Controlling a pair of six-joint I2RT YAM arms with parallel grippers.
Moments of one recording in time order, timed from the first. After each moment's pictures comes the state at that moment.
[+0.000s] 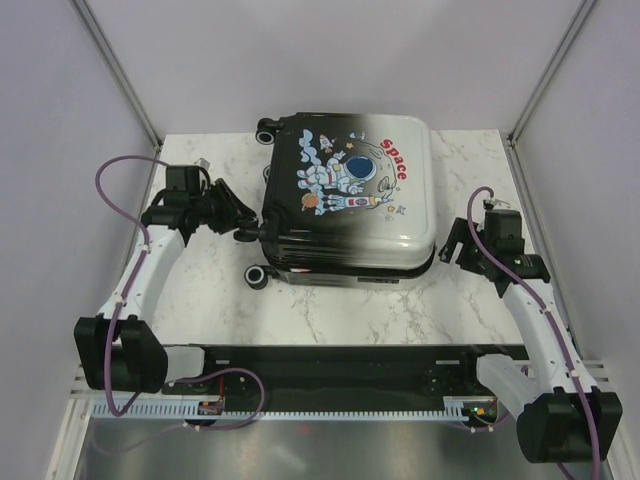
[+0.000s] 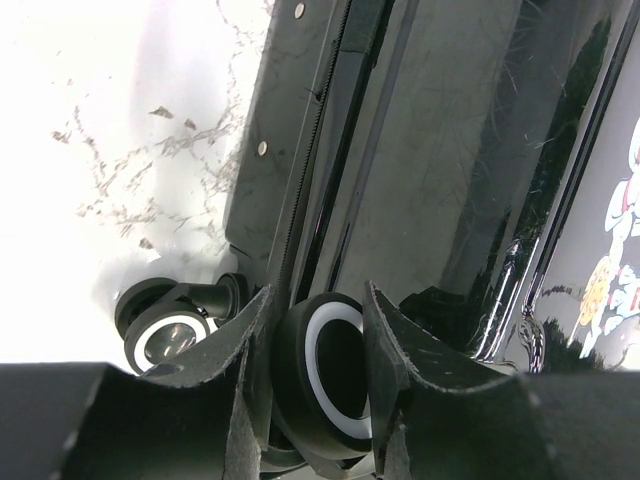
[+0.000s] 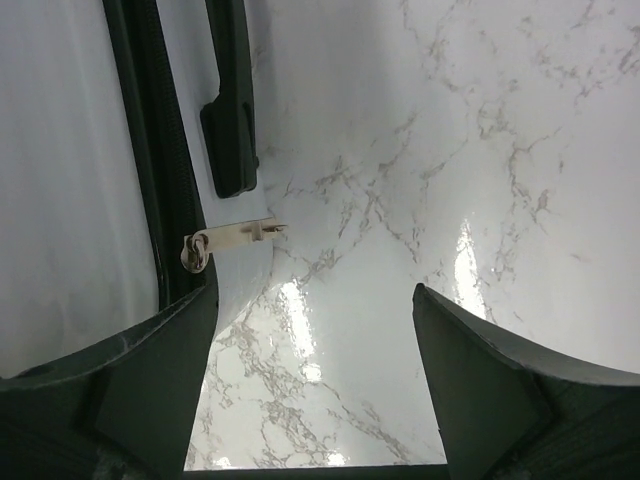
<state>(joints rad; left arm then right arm) -0.06 1.28 1.09 -0.58 0.34 -0.64 0.00 0.94 0.78 -0.67 -0.03 0.35</state>
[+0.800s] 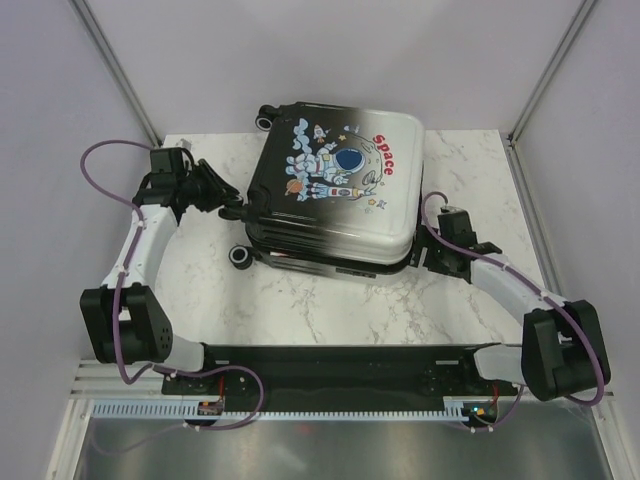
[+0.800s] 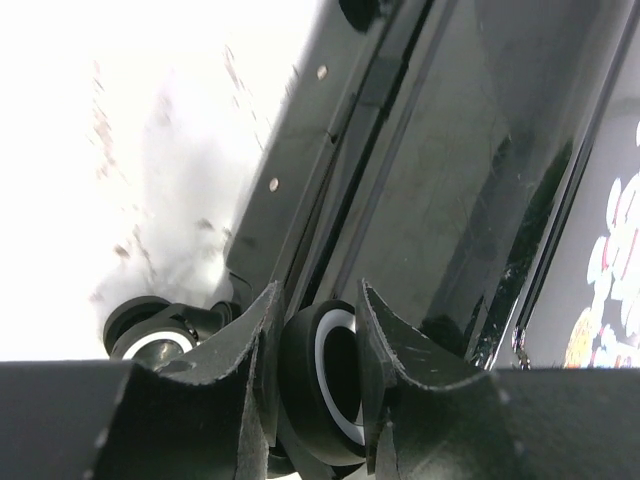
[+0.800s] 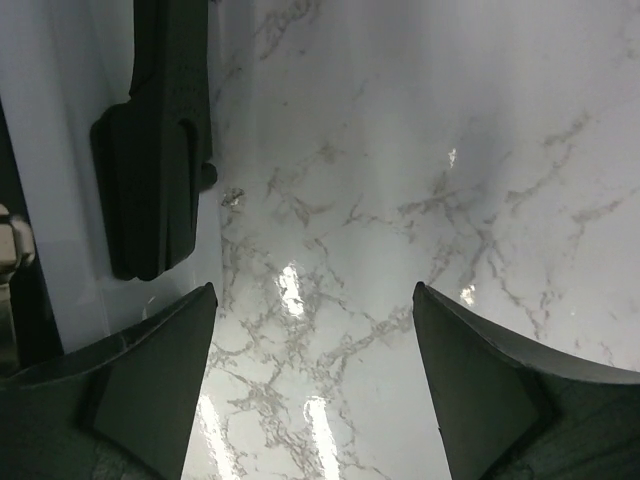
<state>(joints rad) 0.04 1.43 1.21 -0.49 0.35 -0.60 0.21 1.27 0.67 -0.35 0.01 0.45</state>
